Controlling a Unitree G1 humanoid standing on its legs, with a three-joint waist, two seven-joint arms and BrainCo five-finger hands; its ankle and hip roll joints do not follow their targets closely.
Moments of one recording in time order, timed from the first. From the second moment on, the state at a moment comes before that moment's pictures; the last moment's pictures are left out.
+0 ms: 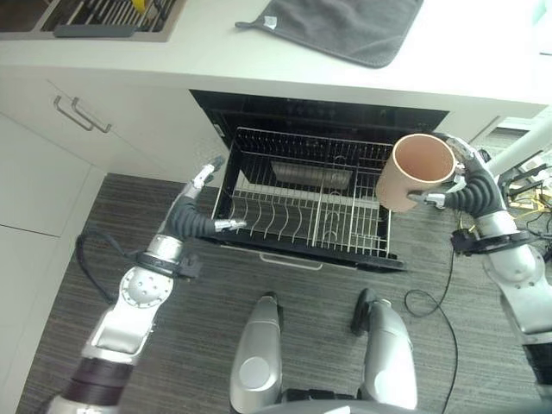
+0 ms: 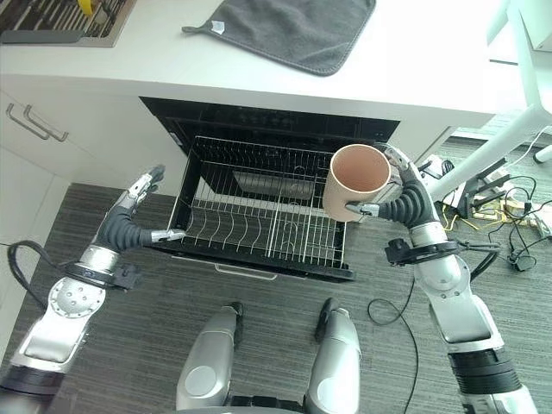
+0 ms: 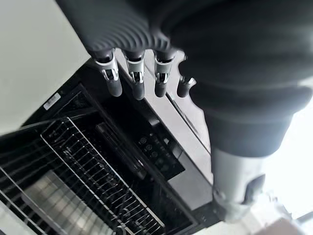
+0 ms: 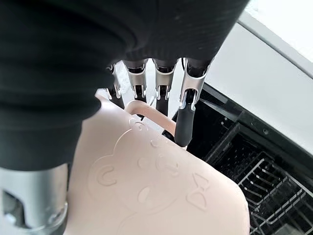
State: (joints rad) left arm -0.01 0.71 -0.03 -0.19 0.03 -0.20 -0.01; right arm -0.15 -0.74 -0.01 -0.20 0.04 -0.08 -0.10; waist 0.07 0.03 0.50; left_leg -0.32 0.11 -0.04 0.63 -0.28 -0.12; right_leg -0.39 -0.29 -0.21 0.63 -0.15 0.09
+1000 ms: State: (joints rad) left arm -0.33 0.91 -0.40 0.11 0.49 -0.03 -0.28; right arm -0.48 -0.93 0.12 -0.11 0.18 -0.03 -0.07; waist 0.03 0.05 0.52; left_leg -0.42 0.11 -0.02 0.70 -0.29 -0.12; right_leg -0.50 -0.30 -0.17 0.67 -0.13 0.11
